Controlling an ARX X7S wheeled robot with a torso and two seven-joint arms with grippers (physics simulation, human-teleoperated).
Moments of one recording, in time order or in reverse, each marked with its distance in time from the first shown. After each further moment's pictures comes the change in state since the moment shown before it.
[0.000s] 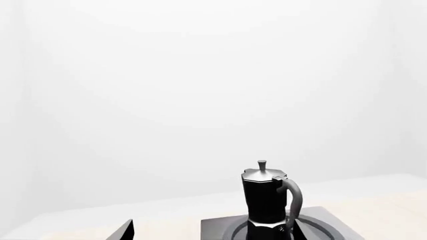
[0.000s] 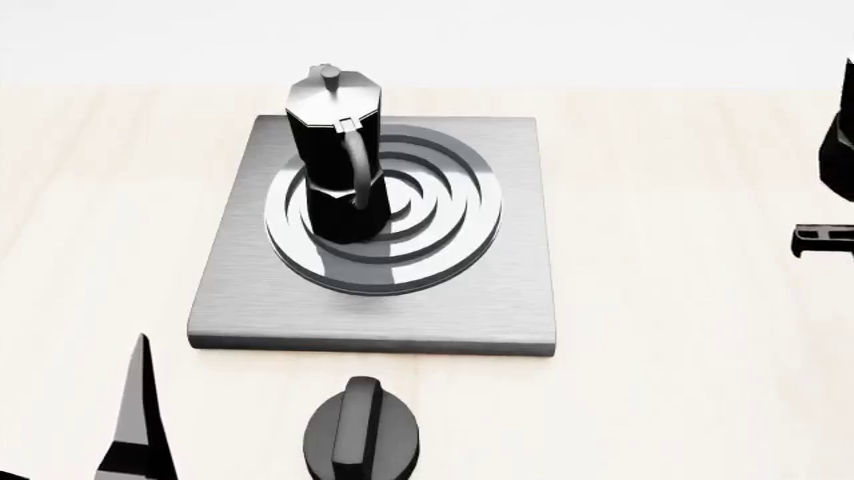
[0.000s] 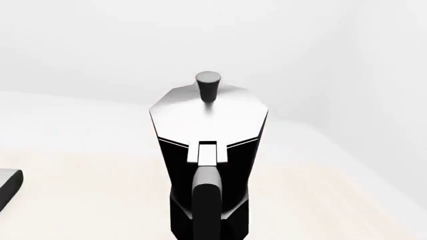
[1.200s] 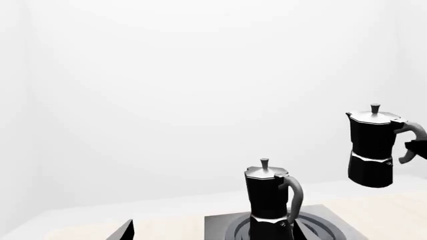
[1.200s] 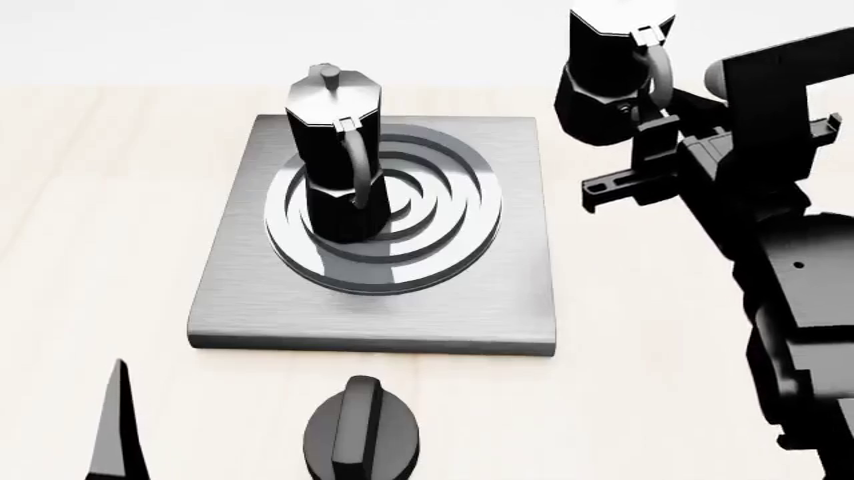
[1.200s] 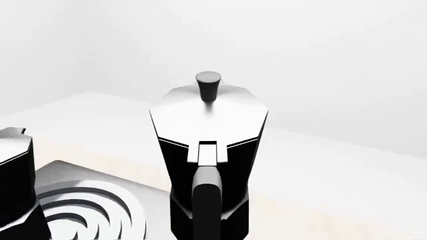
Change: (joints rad) left arm 0.082 -0.036 -0.011 0.050 0.004 0.036 -0.031; right arm 0.145 -0.234 -0.071 0.023 -0.004 0.055 -0.258
